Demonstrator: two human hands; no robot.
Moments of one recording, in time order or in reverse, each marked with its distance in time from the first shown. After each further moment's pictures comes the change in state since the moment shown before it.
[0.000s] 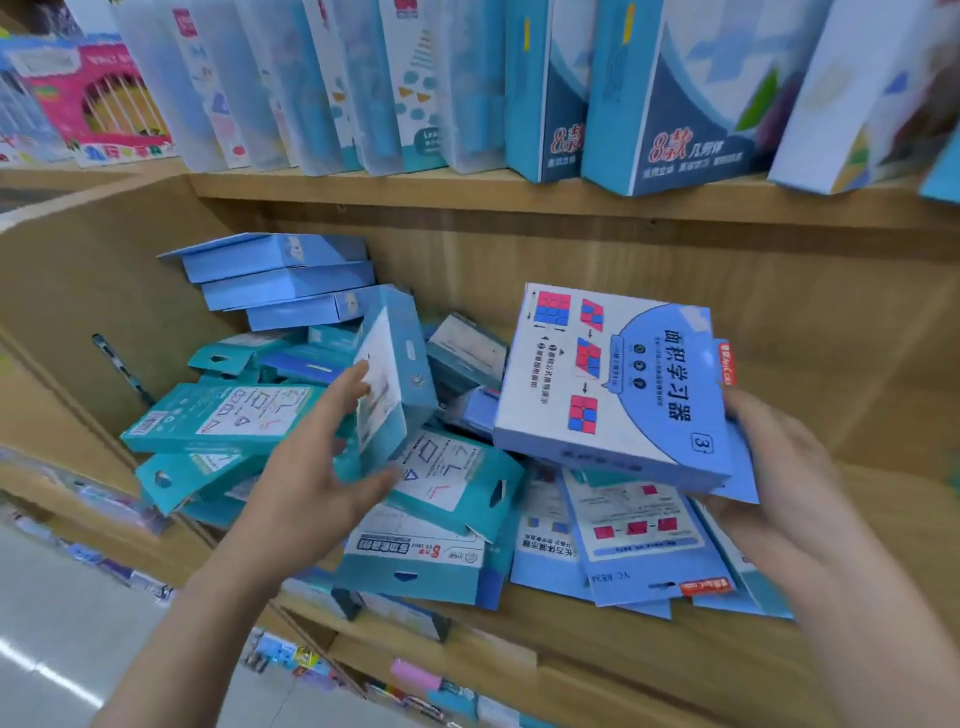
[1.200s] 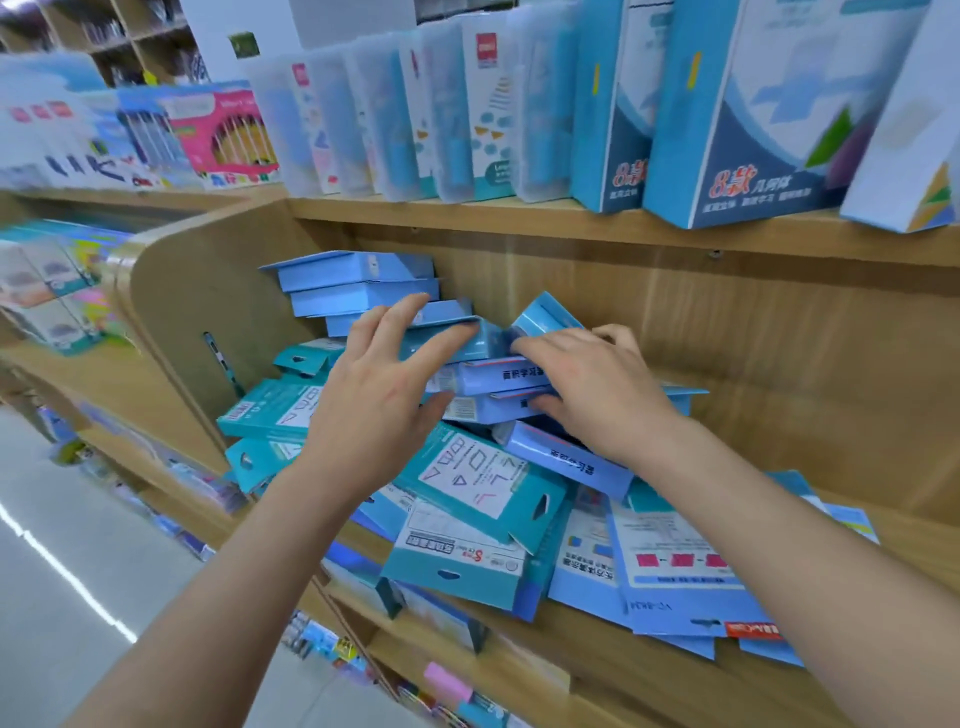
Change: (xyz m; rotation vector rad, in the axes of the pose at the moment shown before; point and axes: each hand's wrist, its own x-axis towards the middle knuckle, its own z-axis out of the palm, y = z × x) left_hand 0.035 0.047 -0.019 0.776 0.262 0.341; right_hand 0.087 0.023 0.094 -1.659 -0.383 -1.022
